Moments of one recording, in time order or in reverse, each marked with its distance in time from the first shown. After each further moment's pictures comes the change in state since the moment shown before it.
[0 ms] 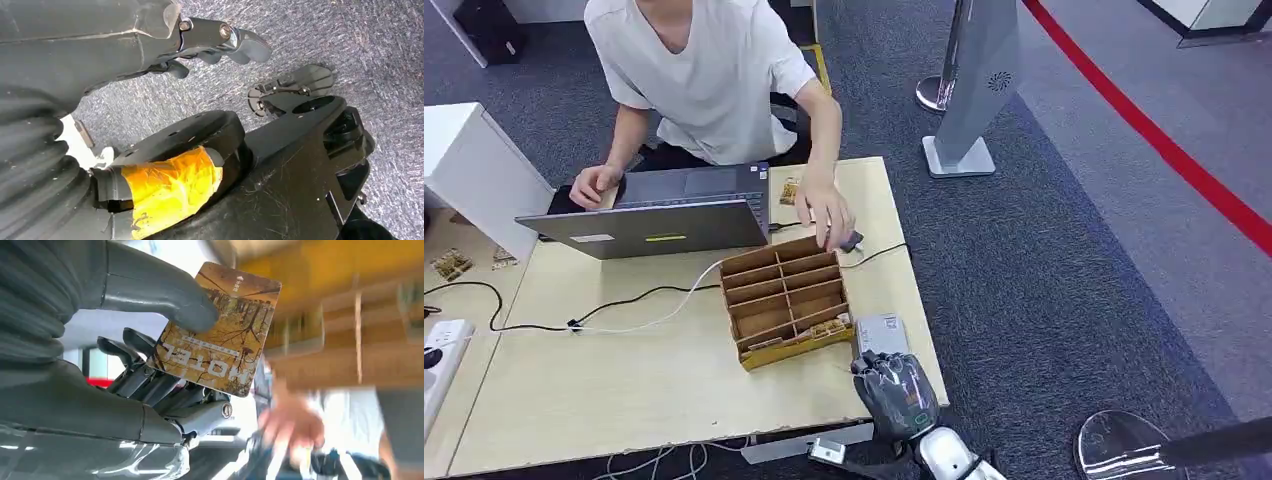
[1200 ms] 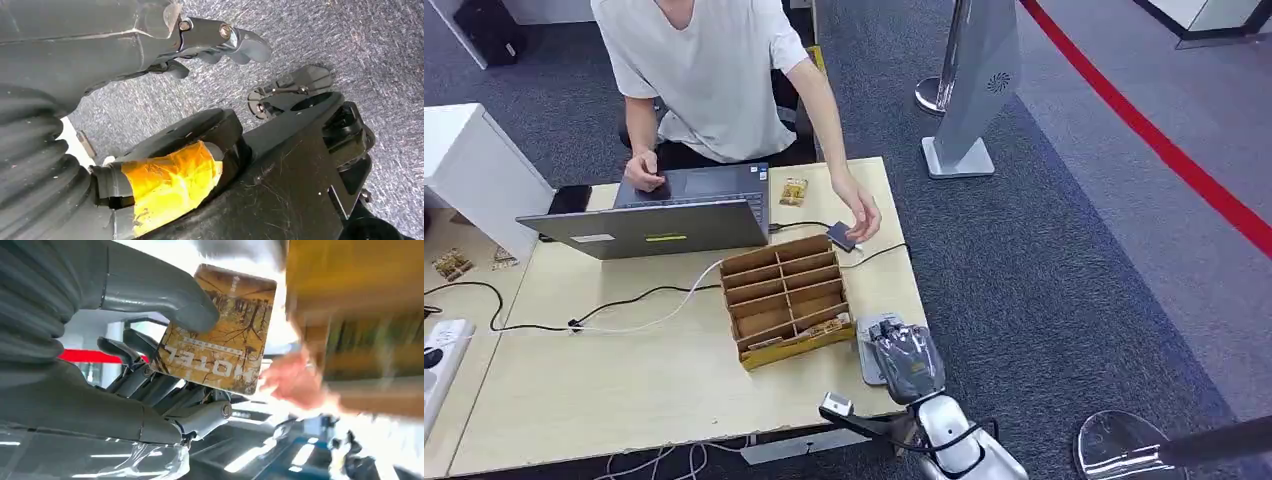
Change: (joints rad) left arm -0.005 -0.005 0.000 0.002 -0.052 -0.005 0.013; right arm -0.108 0.081 -0.146 0.203 0.162 -0.016 0.052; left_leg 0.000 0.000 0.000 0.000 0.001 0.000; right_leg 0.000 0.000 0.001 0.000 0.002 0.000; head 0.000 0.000
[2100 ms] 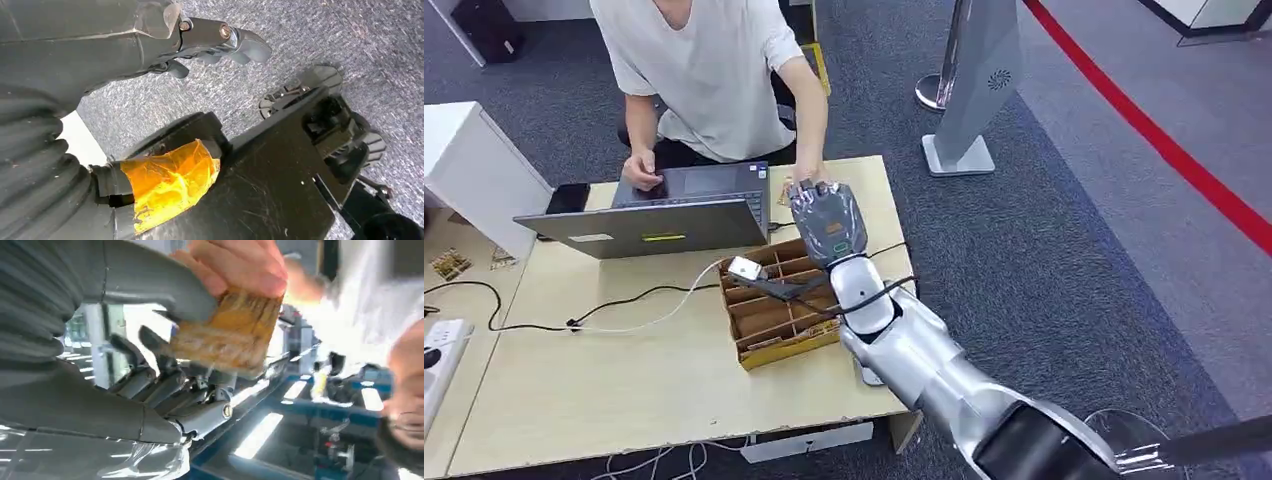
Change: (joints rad) left arm -0.085 -0.017 -0.052 0.000 -0.082 -0.027 0.111; right arm -0.577 0.214 0.185 0.288 0.016 0.141 0.178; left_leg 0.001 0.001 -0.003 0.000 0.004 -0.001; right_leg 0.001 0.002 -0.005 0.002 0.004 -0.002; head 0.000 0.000
